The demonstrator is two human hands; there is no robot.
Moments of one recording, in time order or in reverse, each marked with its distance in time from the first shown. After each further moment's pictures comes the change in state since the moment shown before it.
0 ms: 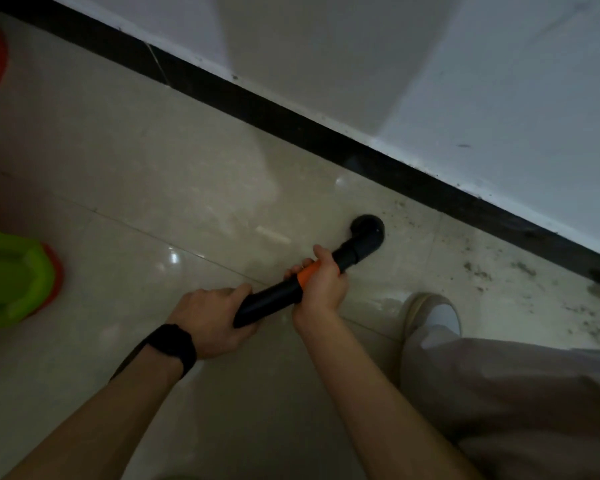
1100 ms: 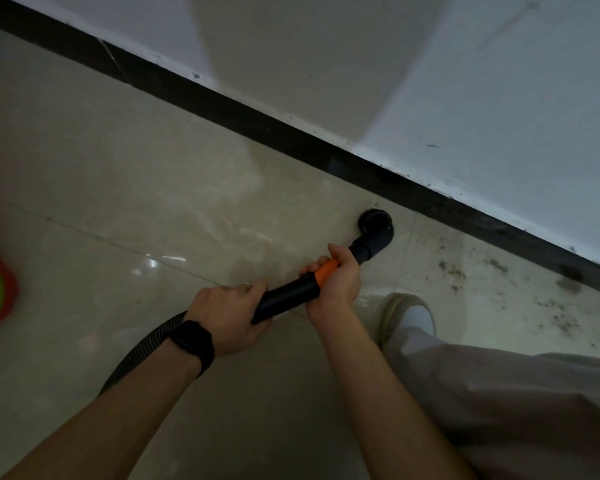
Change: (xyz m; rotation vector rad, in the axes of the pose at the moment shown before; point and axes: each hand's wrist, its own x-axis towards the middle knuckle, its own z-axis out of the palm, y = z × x) left_hand 0.040 0.060 -0.006 0.106 -0.036 0.041; right_hand 0.024 -0.056 -0.028 0.092 -0.059 0.038
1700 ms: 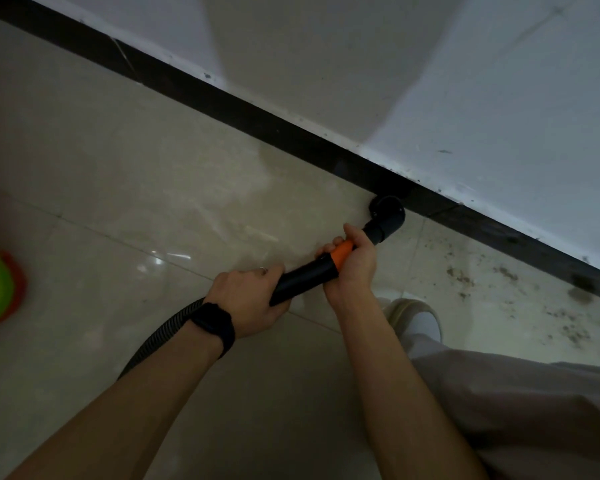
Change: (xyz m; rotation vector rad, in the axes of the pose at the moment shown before) left_hand 0.025 0.004 -0.008 -0.080 0.073 -0.012; right_hand 0.014 -0.024 0.019 -0.019 -0.114 -0.027
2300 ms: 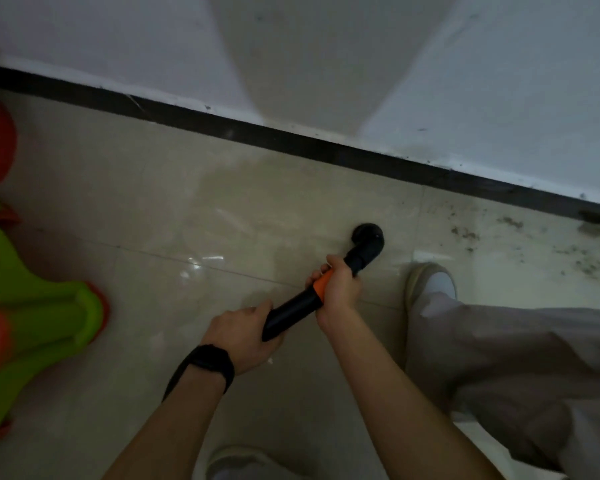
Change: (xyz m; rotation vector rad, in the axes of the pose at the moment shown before) left_hand -0.088 -0.017 -0.033 0.008 -0.278 -0.065; right_hand -0.061 0.051 -0.013 0.009 0.251 0.104
